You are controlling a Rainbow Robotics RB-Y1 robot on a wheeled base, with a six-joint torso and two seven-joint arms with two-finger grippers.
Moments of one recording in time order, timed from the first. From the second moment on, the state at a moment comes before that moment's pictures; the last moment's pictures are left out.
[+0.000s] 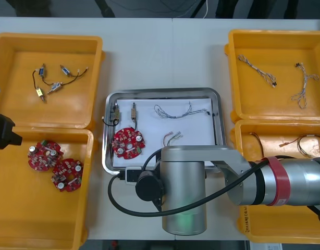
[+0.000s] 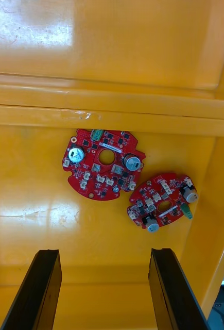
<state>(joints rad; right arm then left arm) -0.87 -0.48 1.27 -2.00 -0.36 1.59 1.57 -0.17 0.86 0.28 -2.19 0.99 1.91 -1.13</state>
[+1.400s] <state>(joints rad) -1.06 -0.48 1.28 -1.78 -0.36 1.45 1.57 -0.17 0.86 0.28 -2.19 0.99 1.91 -1.13</state>
